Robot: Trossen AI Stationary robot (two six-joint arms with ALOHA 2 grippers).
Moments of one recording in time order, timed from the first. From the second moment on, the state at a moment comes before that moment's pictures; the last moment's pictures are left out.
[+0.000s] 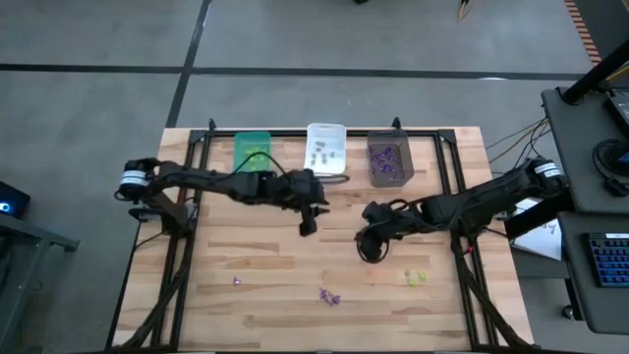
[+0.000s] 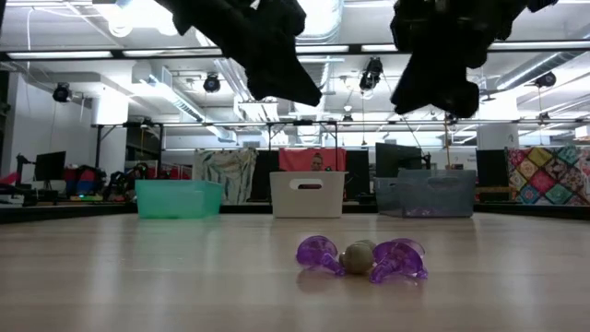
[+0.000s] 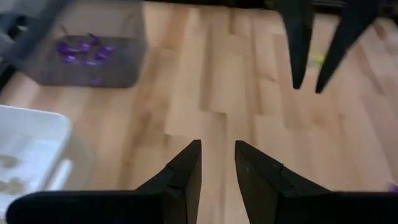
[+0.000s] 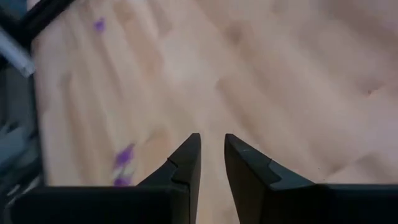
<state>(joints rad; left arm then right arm) 0.05 1.63 1.16 -0.16 -0.02 -0.04 0.23 1.32 0.83 -0.29 0.17 0.79</state>
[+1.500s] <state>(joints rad) -0.48 1.59 1.13 -0.28 -0.11 -0.29 0.55 1.85 1.06 -0.06 0.15 0.31</state>
